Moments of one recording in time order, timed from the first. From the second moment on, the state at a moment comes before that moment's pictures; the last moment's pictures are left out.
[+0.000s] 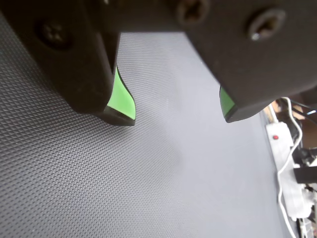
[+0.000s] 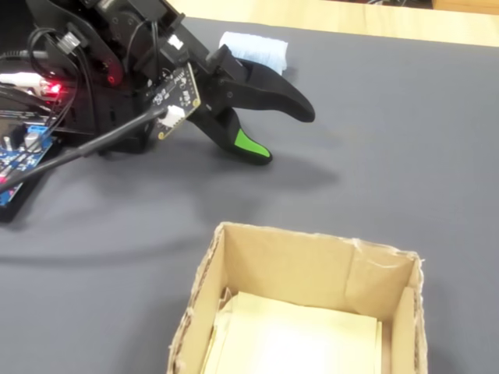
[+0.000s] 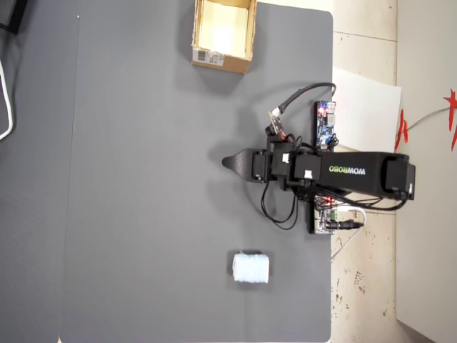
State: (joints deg) arm 8.3 130.8 176.6 -3.6 99.7
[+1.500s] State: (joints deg) arm -30.0 130.7 144.1 51.2 101.5
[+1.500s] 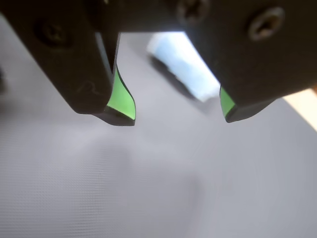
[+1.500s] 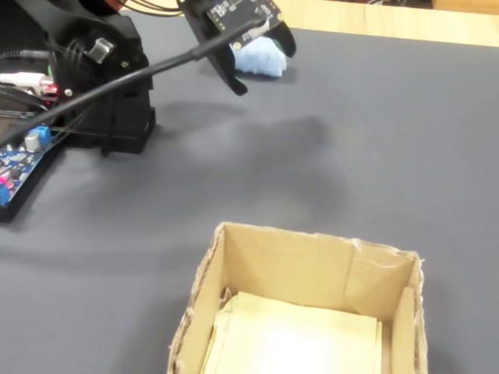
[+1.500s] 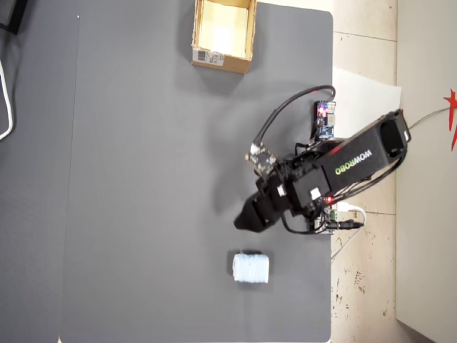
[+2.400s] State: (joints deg) arm -49.9 101.5 128.3 44.8 125.8
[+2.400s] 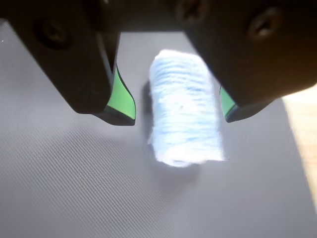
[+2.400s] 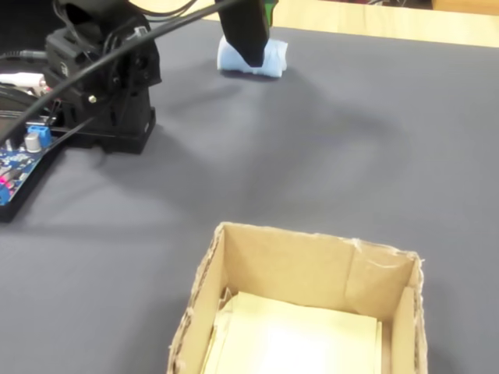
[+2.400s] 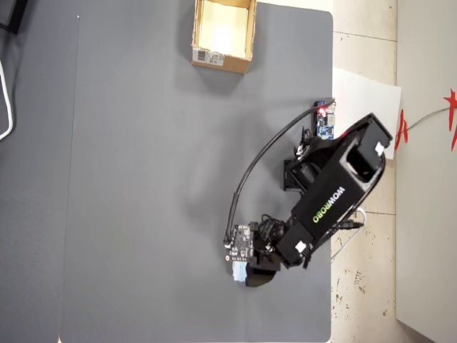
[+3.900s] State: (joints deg) arm -33.8 117.2 138.8 22.2 98.7
